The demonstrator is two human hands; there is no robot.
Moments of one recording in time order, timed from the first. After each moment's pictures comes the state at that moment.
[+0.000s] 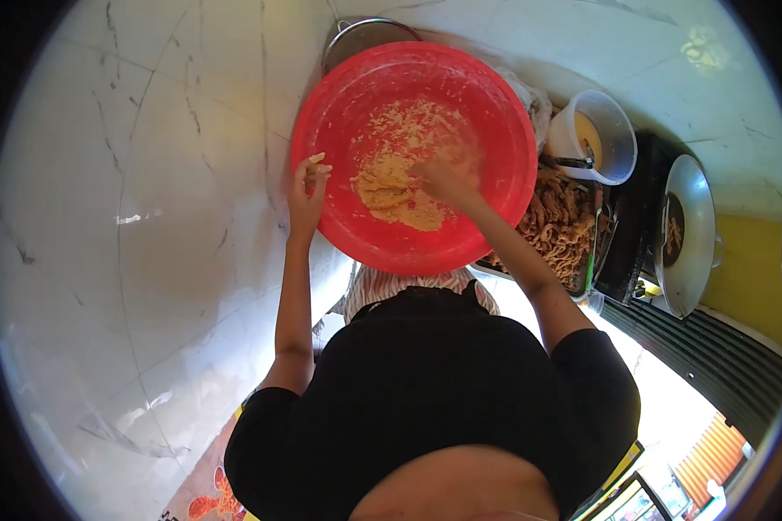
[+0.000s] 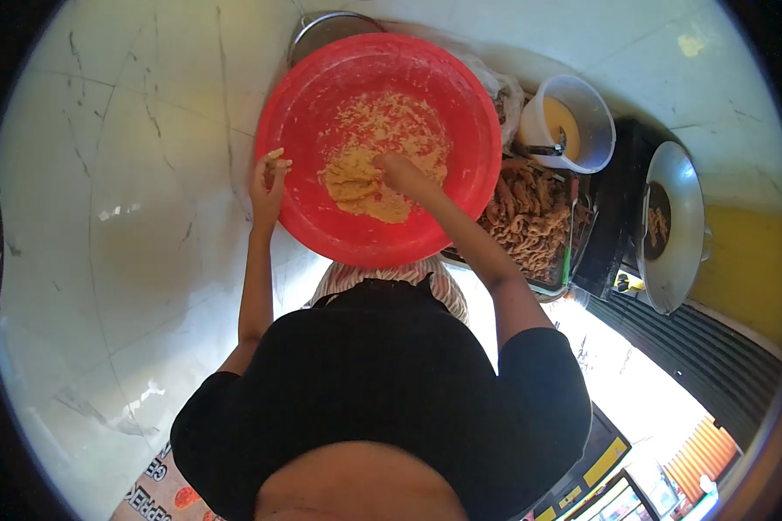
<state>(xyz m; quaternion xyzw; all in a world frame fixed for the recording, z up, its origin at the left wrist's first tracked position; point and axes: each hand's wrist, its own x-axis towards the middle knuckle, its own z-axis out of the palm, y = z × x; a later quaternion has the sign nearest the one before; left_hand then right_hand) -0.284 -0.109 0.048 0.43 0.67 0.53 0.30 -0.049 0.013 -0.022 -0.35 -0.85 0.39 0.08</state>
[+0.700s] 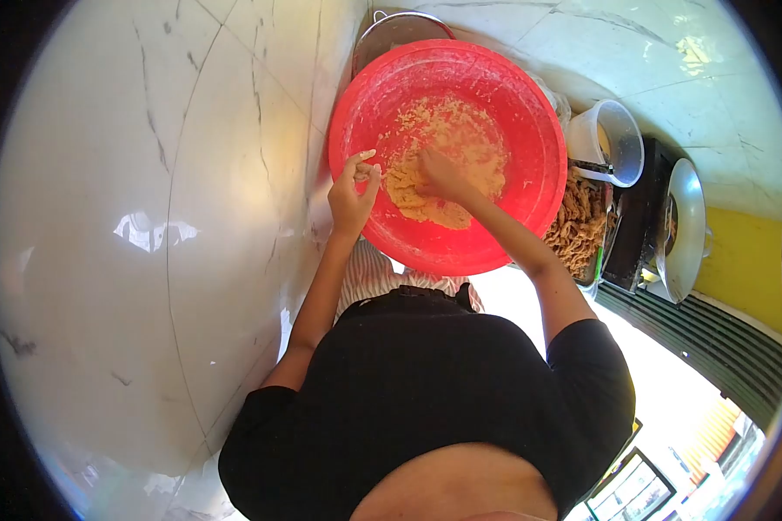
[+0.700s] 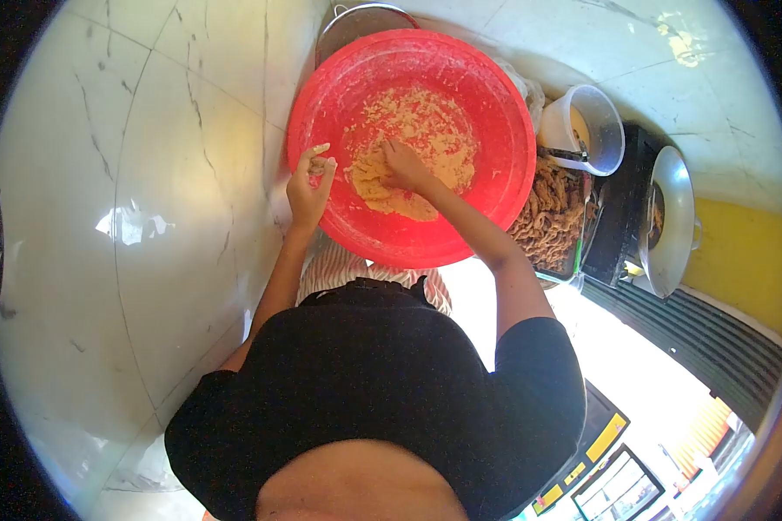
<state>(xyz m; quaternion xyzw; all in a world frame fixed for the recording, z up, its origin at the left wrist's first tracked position) -0.290 -0.104 0.044 0.48 0.65 0.54 0.24 -0.110 0.007 -0.045 -0.35 -0.89 0.29 0.03</state>
